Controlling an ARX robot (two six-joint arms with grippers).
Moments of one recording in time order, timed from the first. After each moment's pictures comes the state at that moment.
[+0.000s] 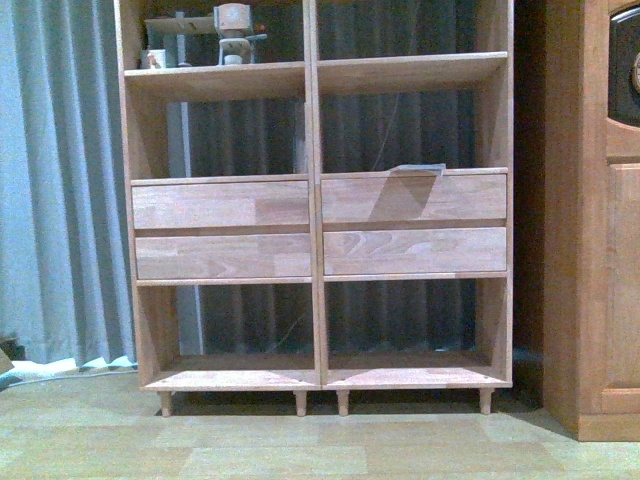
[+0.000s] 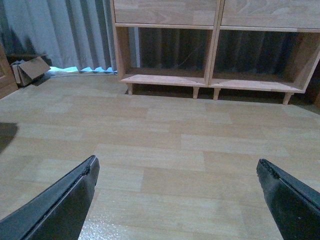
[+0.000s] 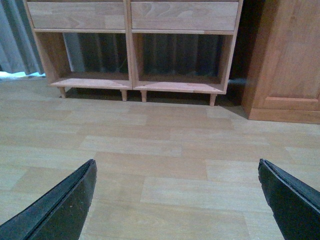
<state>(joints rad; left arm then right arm) 0.00 0.00 0.01 -0.01 0.00 0.00 0.00 0.00 0.01 0.00 0.00 0.00</state>
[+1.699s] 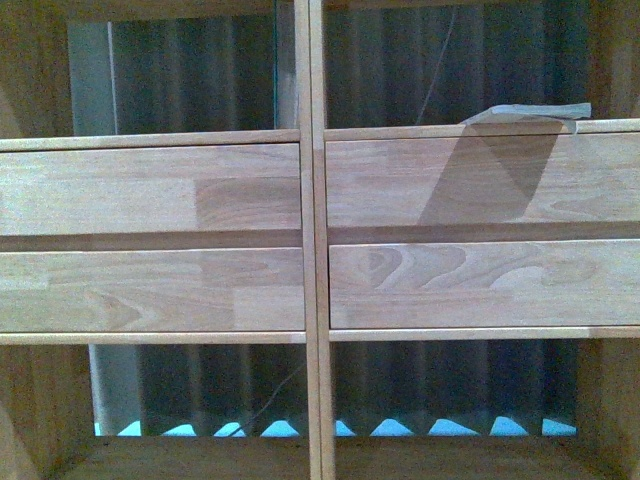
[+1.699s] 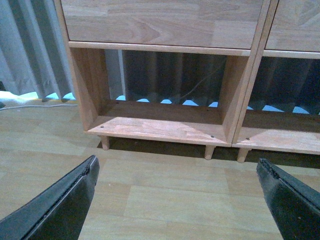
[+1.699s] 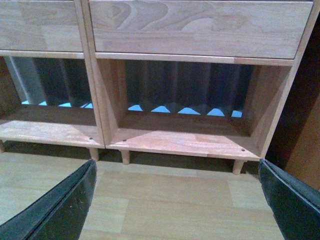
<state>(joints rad) 0.00 0.00 0.01 -0.01 0.00 0.00 0.00 0.00 0.01 0.00 0.00 0.00</state>
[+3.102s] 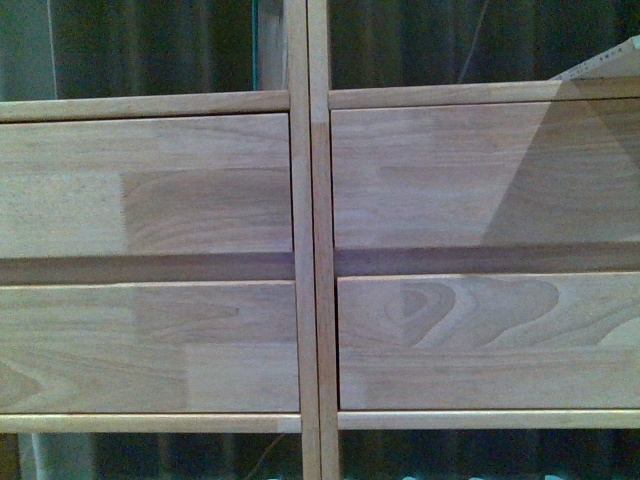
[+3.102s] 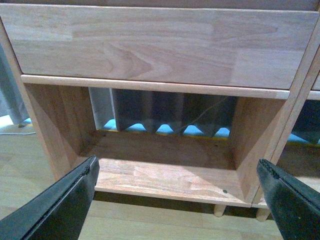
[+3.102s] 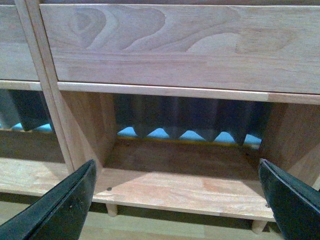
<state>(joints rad) 0.00 0.00 0.01 -0.01 0.00 0.00 0.00 0.00 0.01 0.00 0.00 0.00</state>
